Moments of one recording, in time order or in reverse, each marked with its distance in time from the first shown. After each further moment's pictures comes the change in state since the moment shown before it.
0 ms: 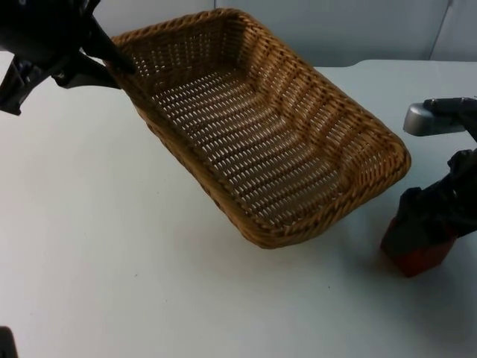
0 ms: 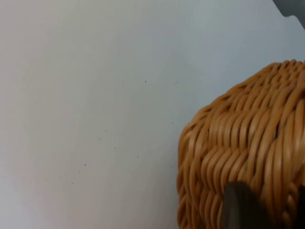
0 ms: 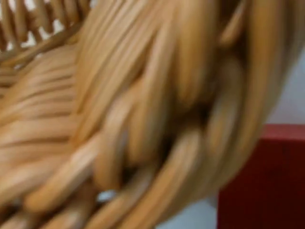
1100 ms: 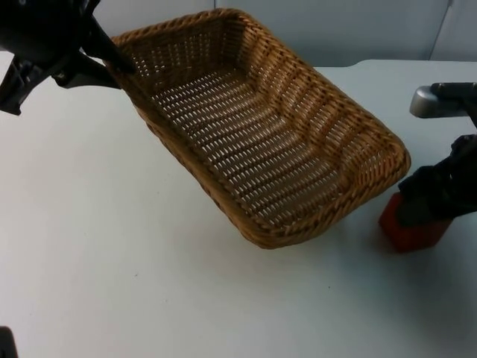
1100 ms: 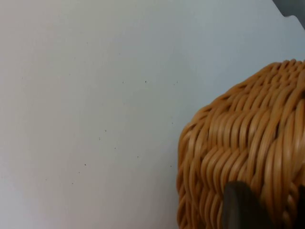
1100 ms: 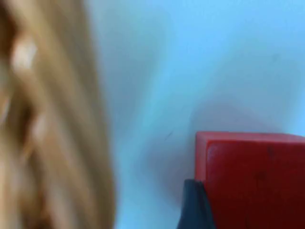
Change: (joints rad) right arm 0.000 0.004 0.000 0.054 -0.157 0.031; left arm 0.000 0.000 0.000 0.000 0.000 0.000
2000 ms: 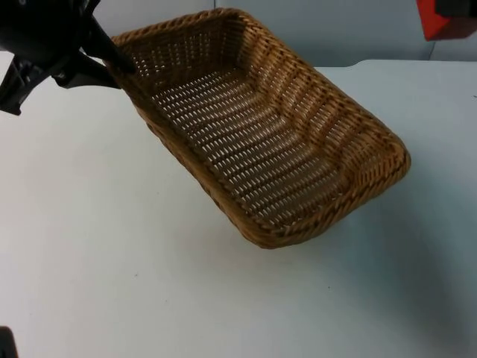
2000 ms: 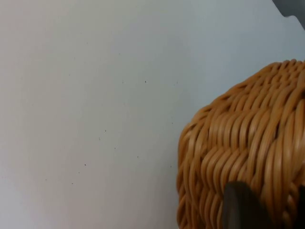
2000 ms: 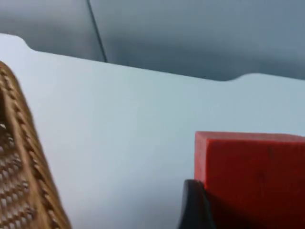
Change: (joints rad) right arm 0.000 -0.278 -0.203 0.014 -0.143 0.052; left arm 0.000 0.000 0.000 0.000 0.000 0.000
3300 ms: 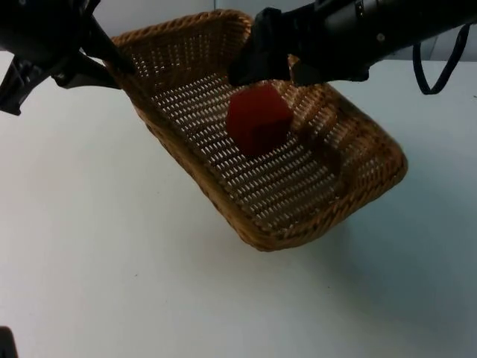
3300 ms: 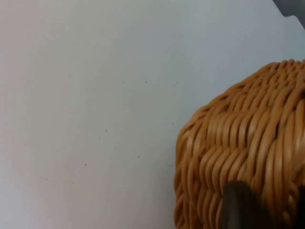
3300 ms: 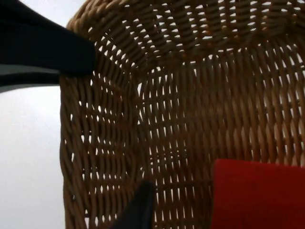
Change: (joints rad) right arm 0.313 0.245 -0.144 0.300 0.192 -0.133; left arm 0.000 0.000 0.000 0.003 -0.002 0.000
